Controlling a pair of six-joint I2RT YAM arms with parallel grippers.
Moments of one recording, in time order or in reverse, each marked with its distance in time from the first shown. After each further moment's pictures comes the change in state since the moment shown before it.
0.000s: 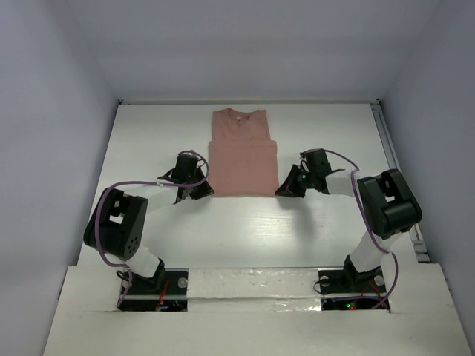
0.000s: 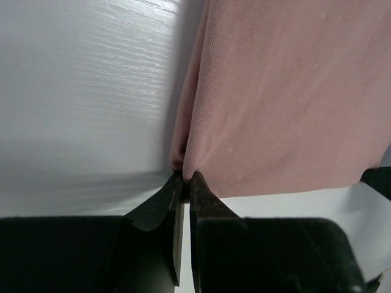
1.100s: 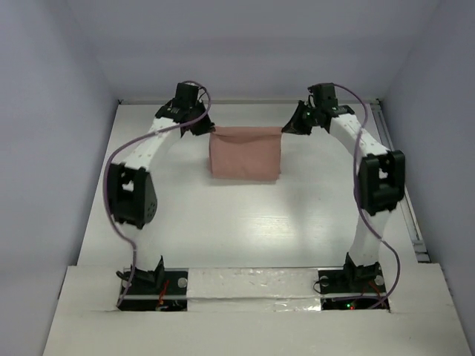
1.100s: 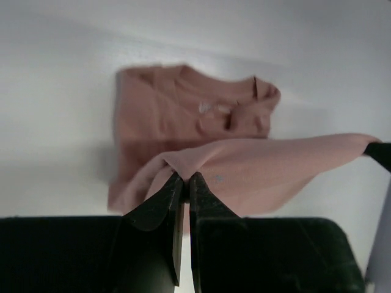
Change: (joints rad) left arm 0.060 0.207 0.885 -0.542 -0.013 0.136; right arm -0.106 0.165 0.830 -0.507 0.101 -0.163
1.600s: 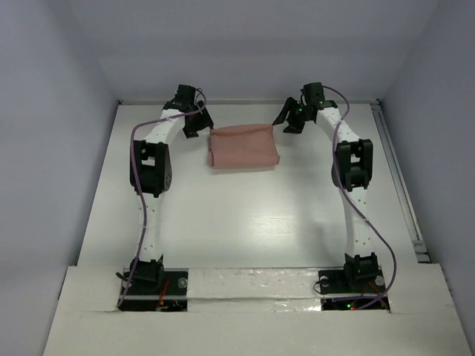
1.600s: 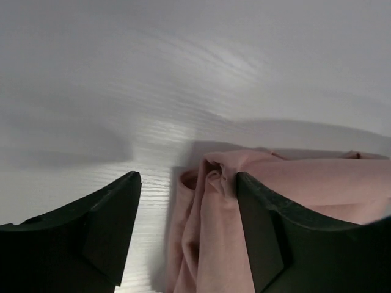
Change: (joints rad) left arm 0.117 0.631 0.503 -0.053 -0.008 0.012; right arm -0.048 0.682 0.720 -0.146 -0.071 0.014
